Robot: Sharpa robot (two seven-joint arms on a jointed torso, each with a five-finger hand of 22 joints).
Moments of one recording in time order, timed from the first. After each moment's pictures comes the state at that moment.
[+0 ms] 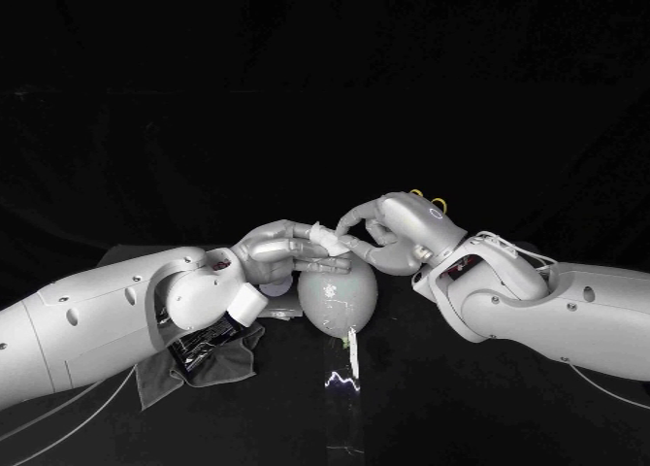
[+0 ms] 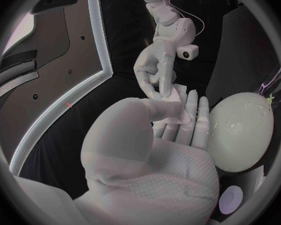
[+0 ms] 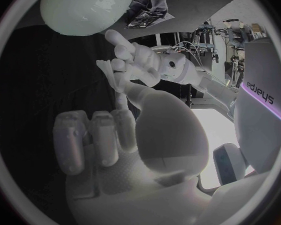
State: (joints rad) left arm 1.24 -0.68 -0.07 1.44 -0.03 0.21 0.19; left_hand 1.39 -0.01 1.01 -0.14 0.05 0.85 0.21 0.14 0.14 0.93 0.23 0.06 0.06 0.91 0.19 0.07 0.09 0.16 0.66 0.29 0.12 0.06; right arm 1.30 -0.93 -0.16 1.80 -1.50 -0.76 -0.05; right_hand 1.27 -0.07 0.58 0.06 0.05 1.06 0.08 0.28 0.49 1.46 0.01 1.50 1.31 1.47 -0.04 1.57 1.31 0.01 1.47 0.07 1.56 1.31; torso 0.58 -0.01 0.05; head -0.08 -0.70
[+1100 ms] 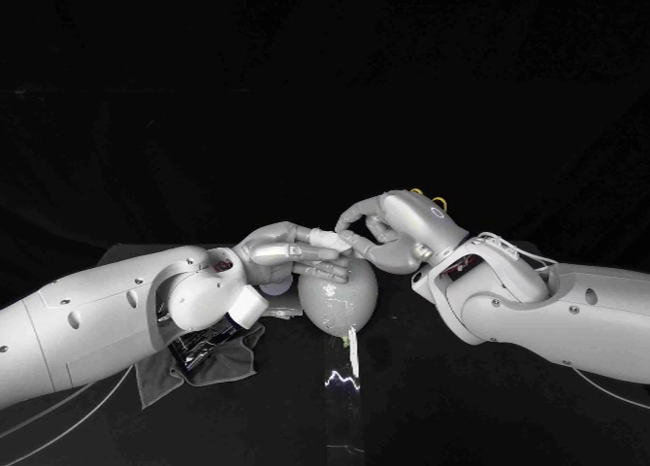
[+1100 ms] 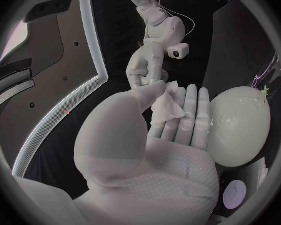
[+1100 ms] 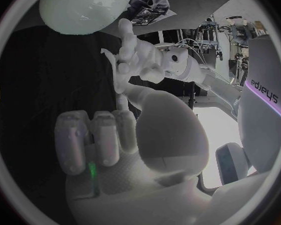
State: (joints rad) left arm 1.24 -0.68 -0.07 1.44 -0.11 0.17 0.17; left_hand 1.33 -0.16 0.63 -0.10 0.05 0.92 0.23 0.20 0.16 1.04 0.19 0.08 0.06 1.01 0.15 0.13 0.12 0.18 0.84 0.28 0.18 0.07; right arm 1.29 -0.93 -0.16 1.83 -1.51 -0.78 -0.11; right_hand 1.27 -0.06 0.63 0.10 0.05 1.05 0.05 0.31 0.50 1.47 -0.01 1.53 1.31 1.47 -0.07 1.57 1.31 0.01 1.47 0.04 1.57 1.31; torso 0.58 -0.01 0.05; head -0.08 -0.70
